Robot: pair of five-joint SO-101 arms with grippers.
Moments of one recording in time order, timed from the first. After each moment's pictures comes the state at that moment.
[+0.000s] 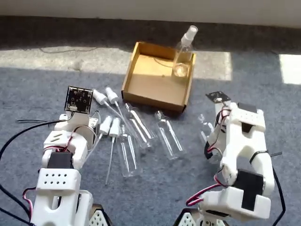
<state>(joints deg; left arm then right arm) -6.6 -61.4 74.4 33.5 -5.4 11.1 -6.2 35.9 70.6 36.5</state>
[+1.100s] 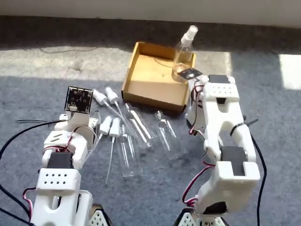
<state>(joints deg) -6.6 -61.4 74.4 33.5 -5.4 -3.8 14.0 6.1 81.9 32.3</state>
